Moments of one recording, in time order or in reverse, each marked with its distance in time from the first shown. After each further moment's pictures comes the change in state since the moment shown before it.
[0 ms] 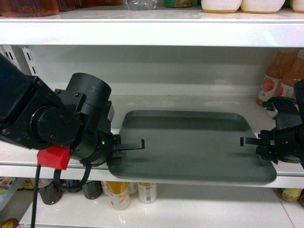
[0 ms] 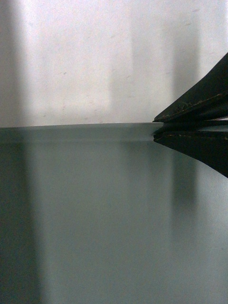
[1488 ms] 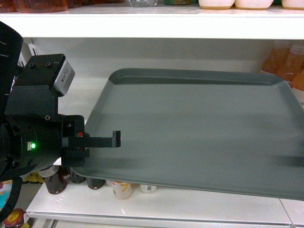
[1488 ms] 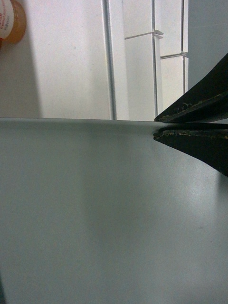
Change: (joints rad) left arm -0.068 -0.616 -0.492 0.151 -0.106 0.063; right arm 0.038 -0.718 -0.583 0.146 -0.032 0.063
